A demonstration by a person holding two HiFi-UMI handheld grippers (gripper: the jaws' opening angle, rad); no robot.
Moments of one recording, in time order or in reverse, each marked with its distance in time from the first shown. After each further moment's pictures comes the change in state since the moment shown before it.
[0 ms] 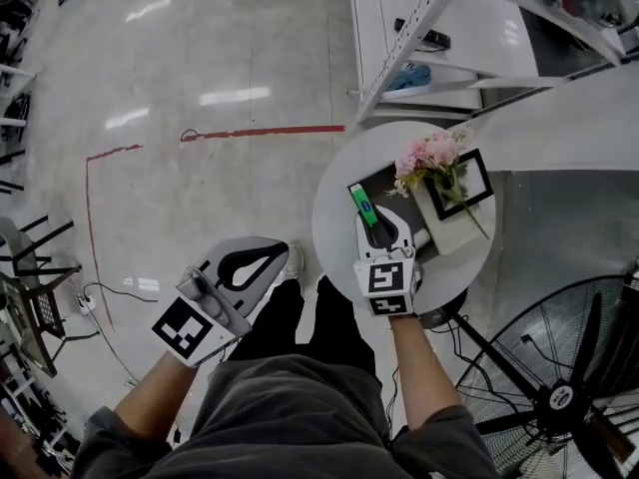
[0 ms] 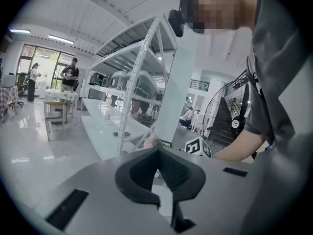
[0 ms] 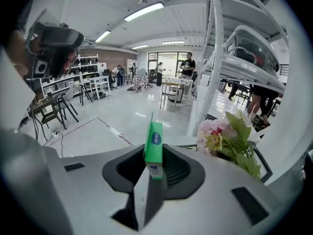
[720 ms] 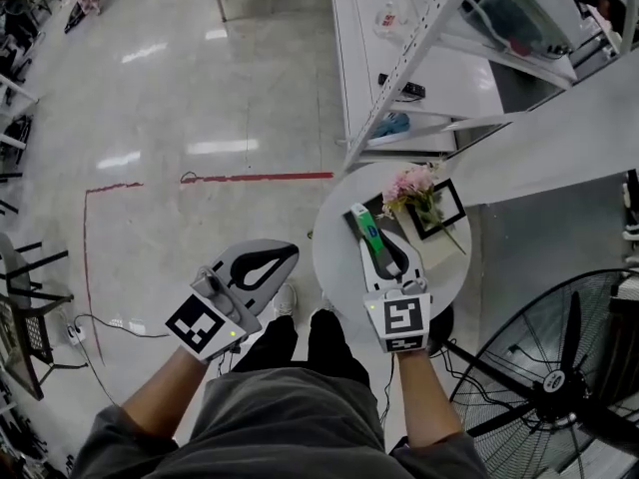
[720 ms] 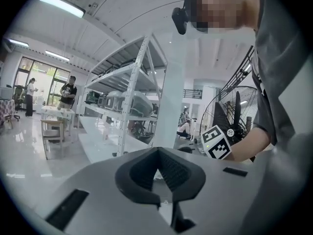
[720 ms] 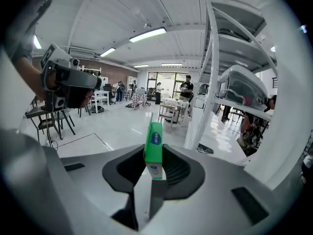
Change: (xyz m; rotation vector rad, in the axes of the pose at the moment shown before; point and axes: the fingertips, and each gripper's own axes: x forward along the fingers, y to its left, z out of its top) left arm -0.045 -0.023 0.066 0.093 -0.178 -0.027; right arm -0.112 0.012 0.116 -0.039 -0.220 -0.053
